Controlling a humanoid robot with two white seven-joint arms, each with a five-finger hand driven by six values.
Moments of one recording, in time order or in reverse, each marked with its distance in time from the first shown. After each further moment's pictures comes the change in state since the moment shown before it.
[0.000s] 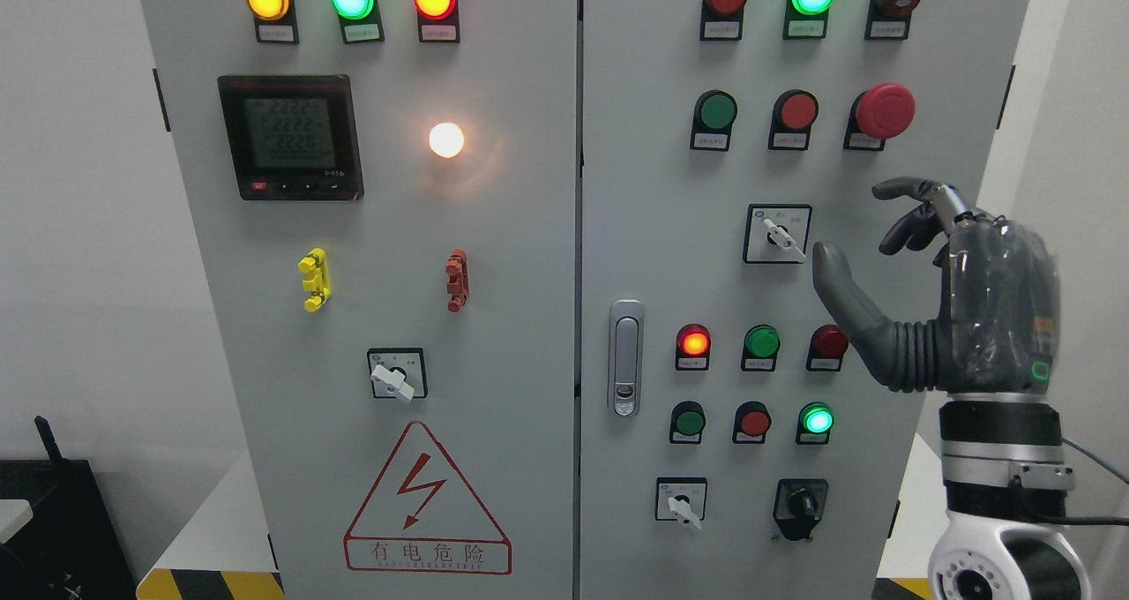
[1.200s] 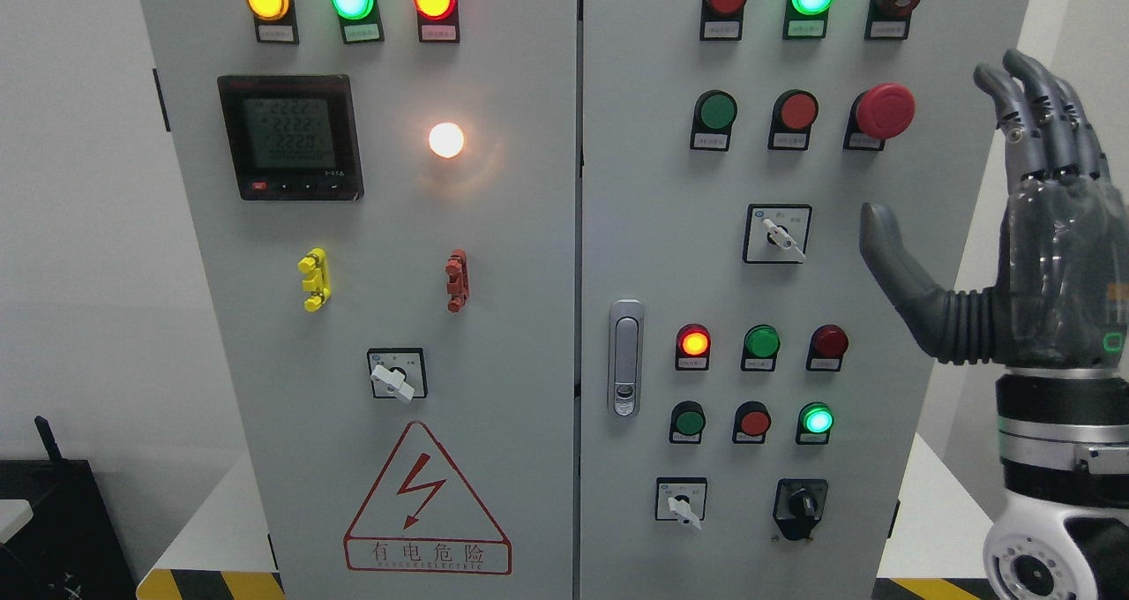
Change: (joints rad) left arm 0.000 0.000 0.000 0.000 0.000 0.000 0.000; right arm -0.058 -0.042 -0.082 -0.021 -0.001 -0.168 0.003
